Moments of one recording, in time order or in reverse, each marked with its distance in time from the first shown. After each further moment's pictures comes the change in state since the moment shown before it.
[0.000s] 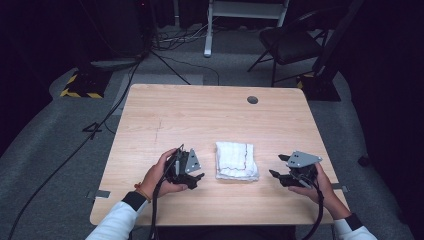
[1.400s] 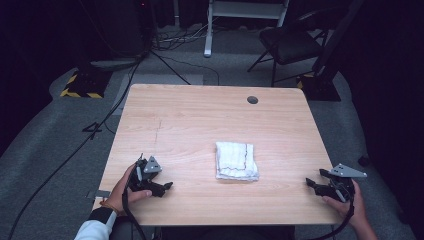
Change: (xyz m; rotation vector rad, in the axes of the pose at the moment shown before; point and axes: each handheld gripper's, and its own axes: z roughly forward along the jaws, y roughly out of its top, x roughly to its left) left arm 0.030 -0.111 -0.015 0.035 -0.104 -0.354; right arm -0.042 -0.125 -0.040 0.042 -0.167 0.418
